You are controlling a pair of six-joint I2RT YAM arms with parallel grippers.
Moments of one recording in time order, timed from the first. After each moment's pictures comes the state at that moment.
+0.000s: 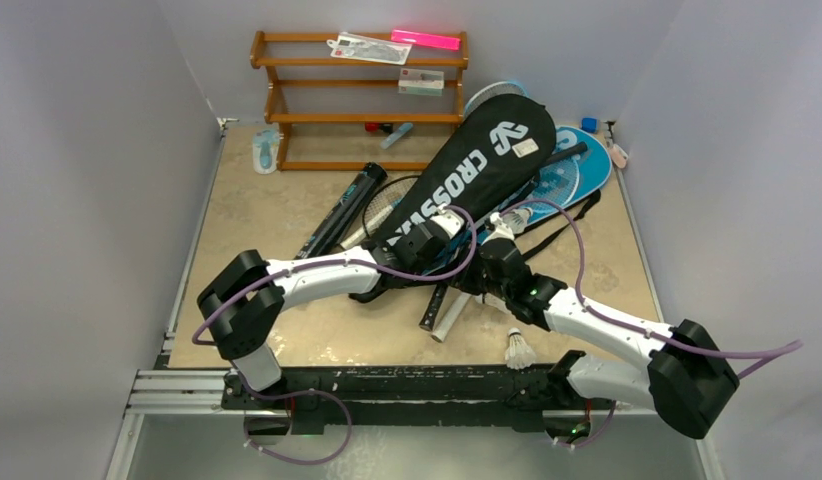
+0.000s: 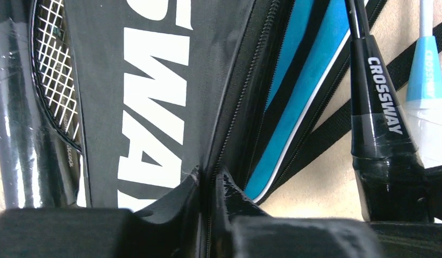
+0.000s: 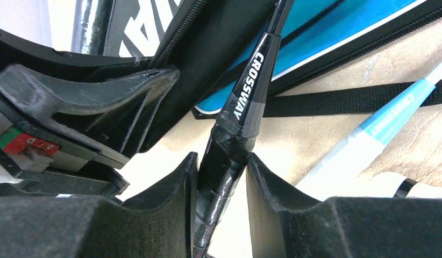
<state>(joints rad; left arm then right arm) -0.98 1.69 1.11 -0.26 -0.48 -0.07 0.75 1.13 0.53 -0.01 0.06 0.93</state>
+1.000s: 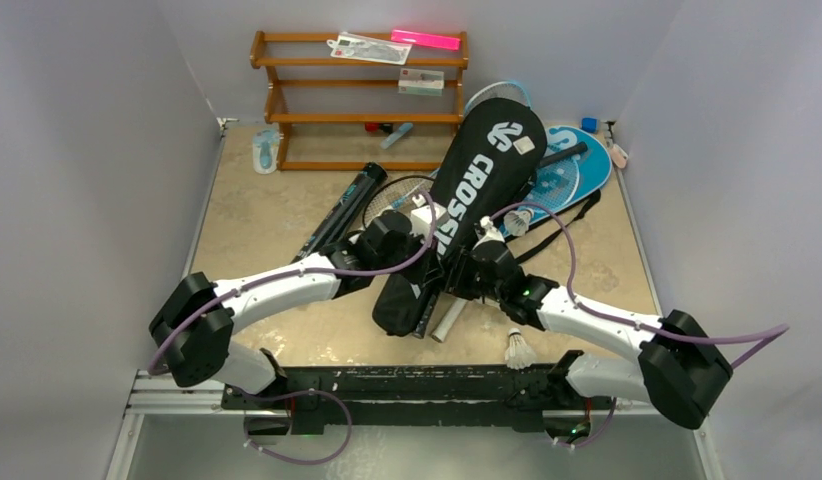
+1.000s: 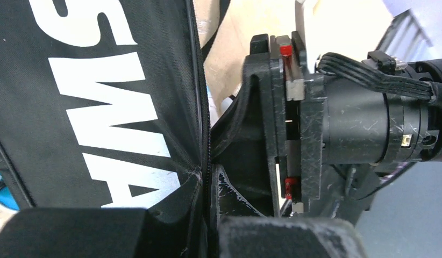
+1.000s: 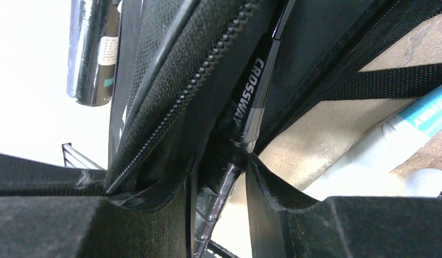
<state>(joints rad) -0.91 1.45 0.96 -0.09 0.19 -0.33 0.77 1.18 0.53 0.02 0.01 0.95</state>
